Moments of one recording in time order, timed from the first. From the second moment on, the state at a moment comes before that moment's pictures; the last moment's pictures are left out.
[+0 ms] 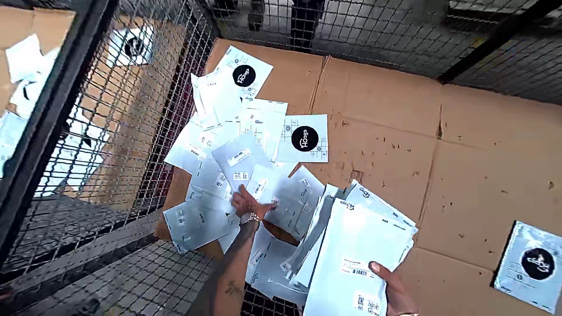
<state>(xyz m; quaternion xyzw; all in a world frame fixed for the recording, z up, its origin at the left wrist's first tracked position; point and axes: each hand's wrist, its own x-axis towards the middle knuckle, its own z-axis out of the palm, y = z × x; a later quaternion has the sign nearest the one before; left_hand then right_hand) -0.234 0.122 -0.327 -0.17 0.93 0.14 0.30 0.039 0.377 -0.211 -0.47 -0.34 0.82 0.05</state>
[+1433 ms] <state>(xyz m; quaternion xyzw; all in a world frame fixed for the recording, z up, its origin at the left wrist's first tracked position) -0.370 0.149 -0.166 -0.08 0.89 0.17 0.40 -0.029 0.263 -0.117 -0.26 -0.28 0.87 0.31</state>
